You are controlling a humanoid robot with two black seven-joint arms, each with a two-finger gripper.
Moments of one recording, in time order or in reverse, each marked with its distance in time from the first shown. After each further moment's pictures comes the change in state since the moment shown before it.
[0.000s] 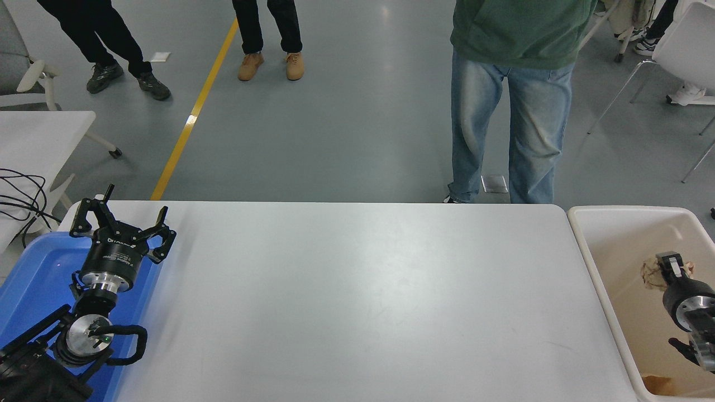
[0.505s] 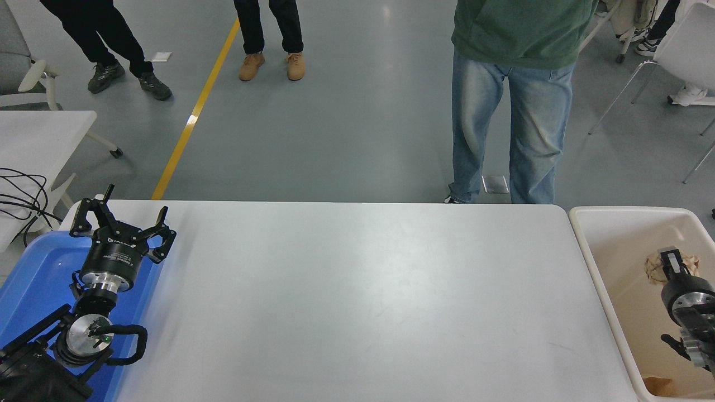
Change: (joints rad) left arm 0.000 0.000 0.000 0.000 0.000 0.000 0.000; right arm -0.018 0.009 -0.007 -0.019 -0.033 -0.085 -0.006
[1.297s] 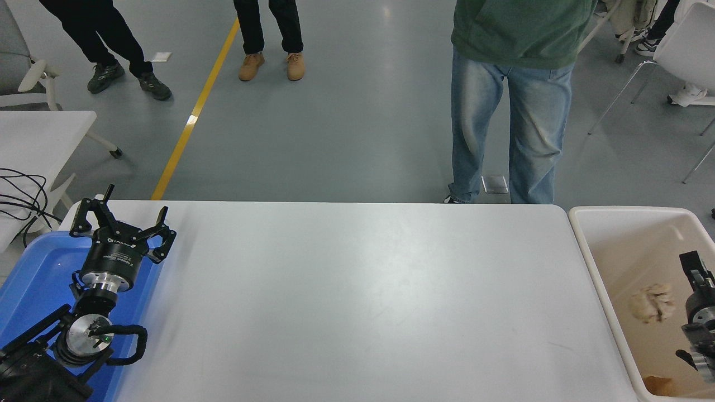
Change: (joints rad) left arm 0.000 0.000 0.000 0.000 0.000 0.000 0.000; right arm -0.029 0.002 0.000 -0.043 -0.034 -0.124 0.002
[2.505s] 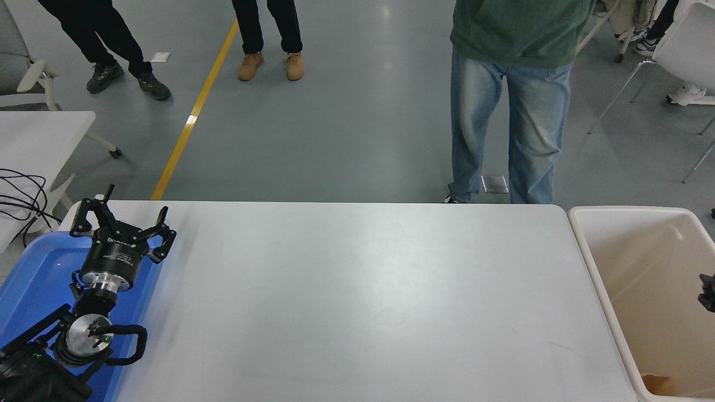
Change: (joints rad) left arm 0.000 0.000 0.000 0.000 0.000 0.000 0.000; right arm 0.081 -0.190 0.500 0.257 0.290 0.429 -0.133
